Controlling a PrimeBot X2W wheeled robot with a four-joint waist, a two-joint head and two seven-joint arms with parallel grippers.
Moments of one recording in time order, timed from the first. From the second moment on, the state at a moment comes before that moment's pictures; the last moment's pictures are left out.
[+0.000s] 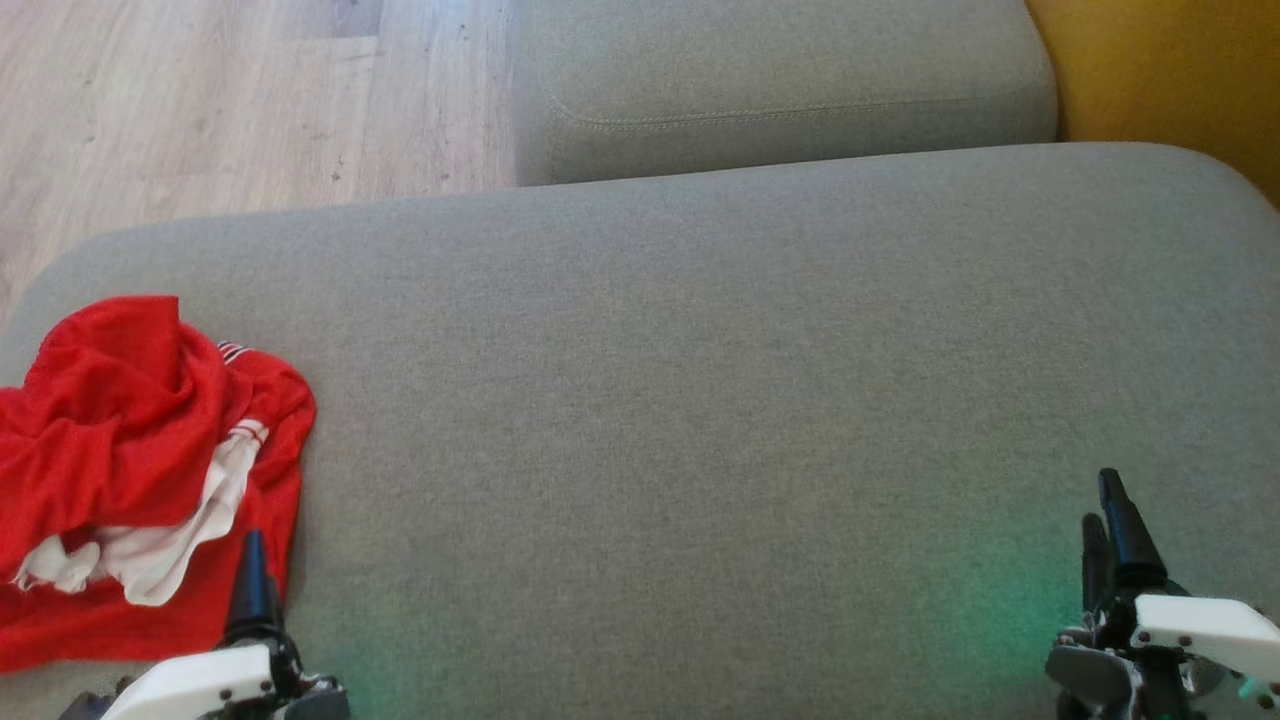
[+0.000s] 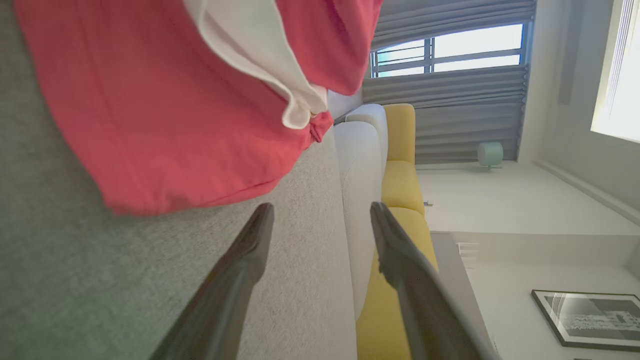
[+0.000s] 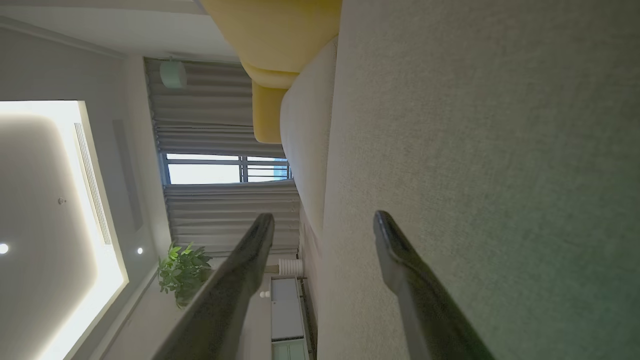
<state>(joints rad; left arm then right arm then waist) 0.01 0.04 0.05 0.32 -1.52 -0.12 0.07 0.01 -0.04 -0.10 0.34 1.52 0.13 0.07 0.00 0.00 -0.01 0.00</state>
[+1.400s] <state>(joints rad) 0.05 0.04 -0.03 0.21 -0.93 -0.08 -0.05 0.02 -0.05 0.06 0.27 0.94 0.13 -0.05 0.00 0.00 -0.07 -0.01</state>
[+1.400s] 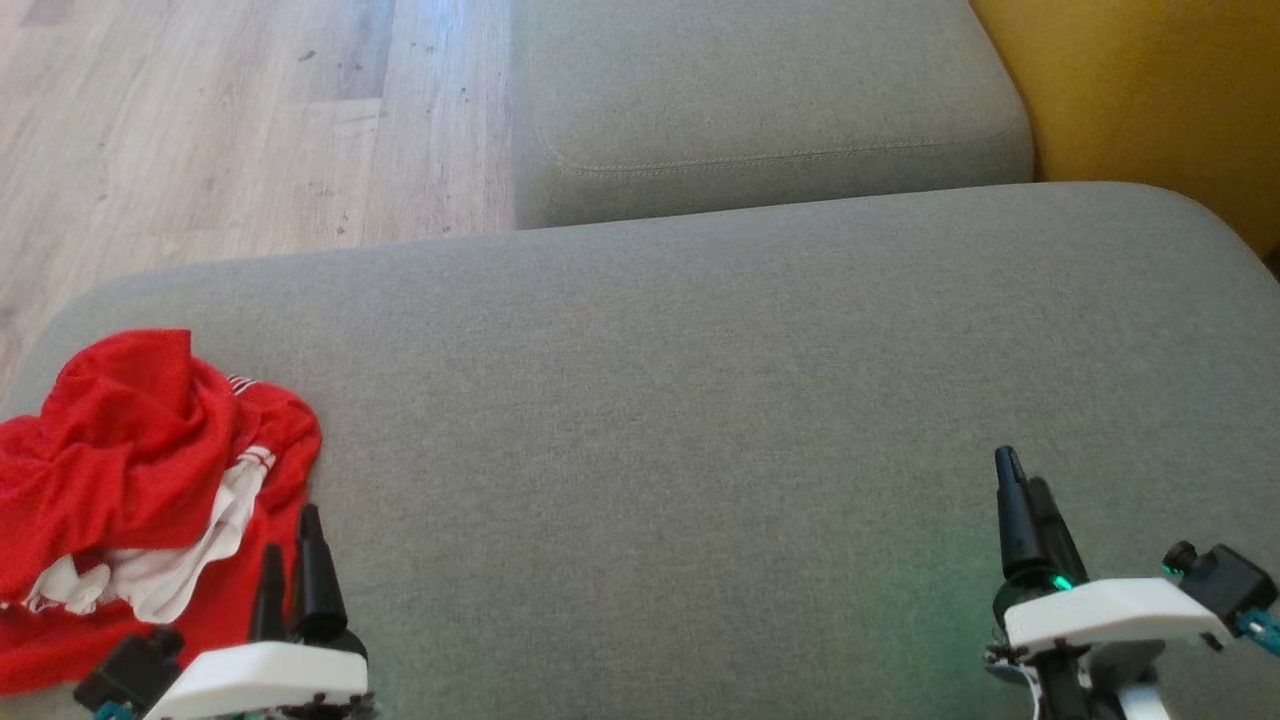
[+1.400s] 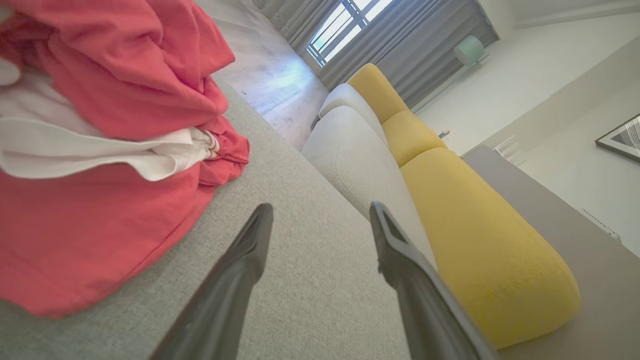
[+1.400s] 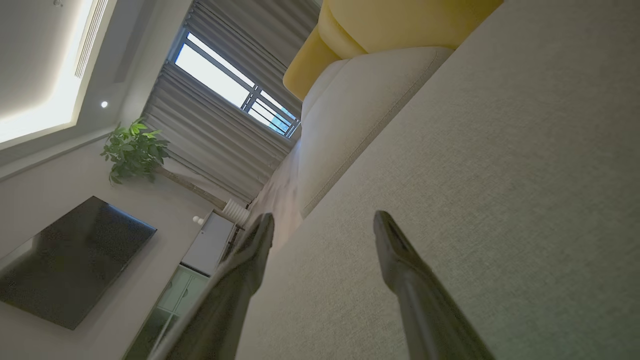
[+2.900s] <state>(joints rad) 0.11 0.04 -0.10 0.19 -0.38 -0.06 -0.18 0.04 -0.07 0.20 0.29 0.39 0.13 -0.17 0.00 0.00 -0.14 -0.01</state>
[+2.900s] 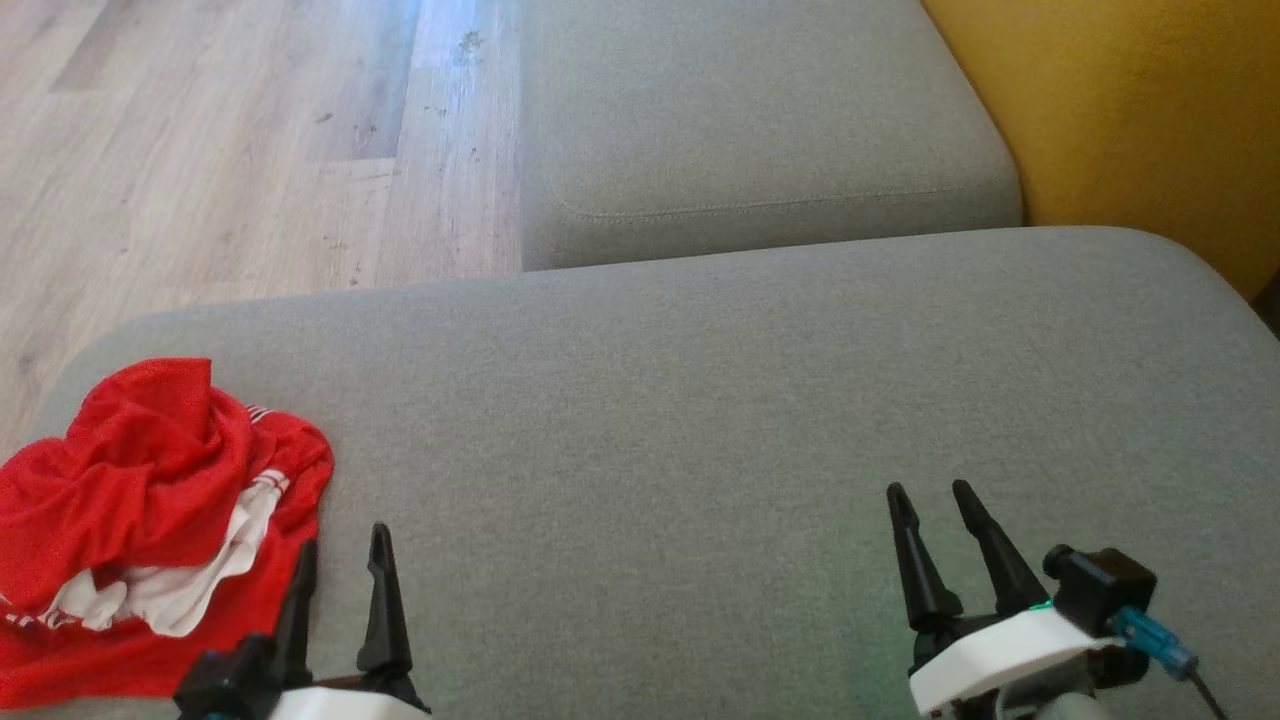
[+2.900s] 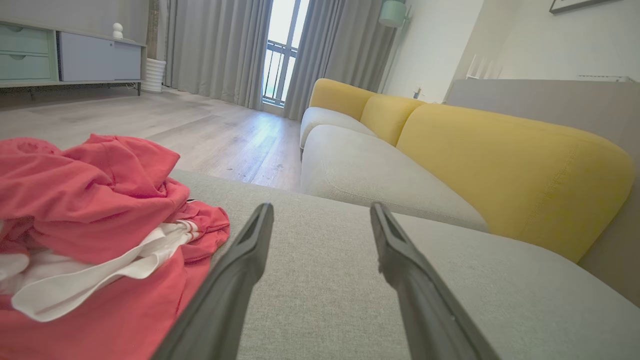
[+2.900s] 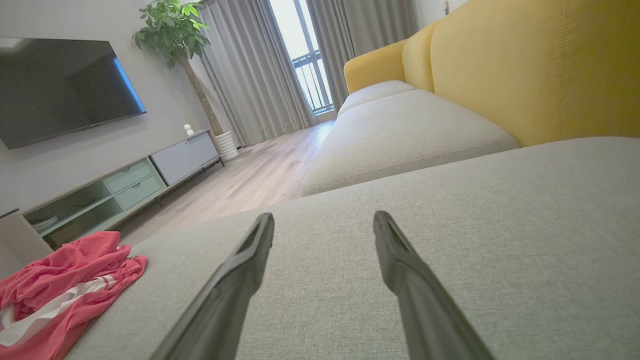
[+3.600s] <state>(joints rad) 0.13 0.04 -0.10 0.25 -0.15 -0.06 -0.24 0.05 -0.07 0.23 0.32 0.13 0.13 -0.24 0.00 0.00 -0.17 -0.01</state>
